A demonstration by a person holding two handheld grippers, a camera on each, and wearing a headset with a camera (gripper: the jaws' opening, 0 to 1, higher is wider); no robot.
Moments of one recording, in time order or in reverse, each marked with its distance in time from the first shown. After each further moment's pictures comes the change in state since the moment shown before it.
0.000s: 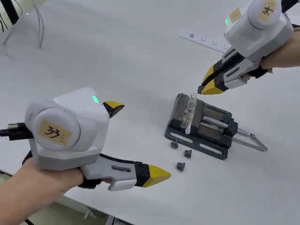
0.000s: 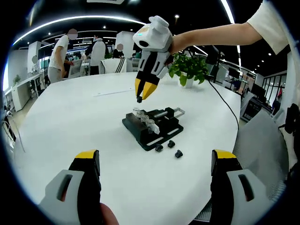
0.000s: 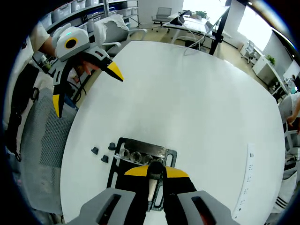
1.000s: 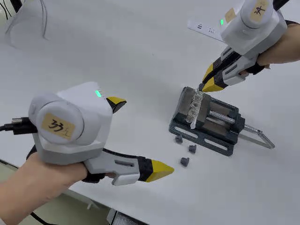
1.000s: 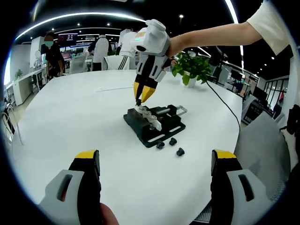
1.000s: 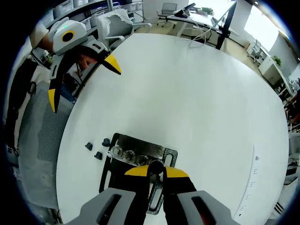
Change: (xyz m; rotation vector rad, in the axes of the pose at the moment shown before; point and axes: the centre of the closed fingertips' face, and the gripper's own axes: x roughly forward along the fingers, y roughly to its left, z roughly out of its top) left arm 0.006 0.006 -0.006 -0.038 0.011 0.009; right arm 0.019 -0.008 -0.006 -0.029 0.046 0.037
